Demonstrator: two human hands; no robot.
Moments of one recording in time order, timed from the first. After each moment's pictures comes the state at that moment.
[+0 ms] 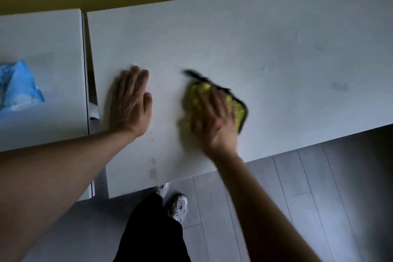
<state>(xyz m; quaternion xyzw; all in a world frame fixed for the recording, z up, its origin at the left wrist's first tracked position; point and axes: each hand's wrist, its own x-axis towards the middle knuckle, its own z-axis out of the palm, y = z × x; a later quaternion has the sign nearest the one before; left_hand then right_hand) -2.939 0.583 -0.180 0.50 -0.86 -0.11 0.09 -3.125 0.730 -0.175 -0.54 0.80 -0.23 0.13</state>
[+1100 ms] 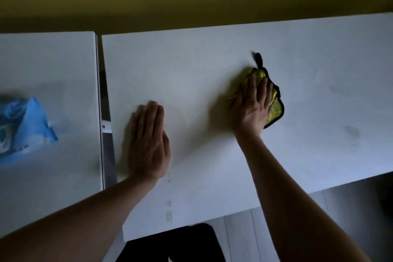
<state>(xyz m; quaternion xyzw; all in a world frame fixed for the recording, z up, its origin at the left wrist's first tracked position) -2.943 0.579 -0.185 0.51 -0.84 -0.12 0.13 -3.202 0.596 -0.177 -0.35 0.92 -0.18 0.06</state>
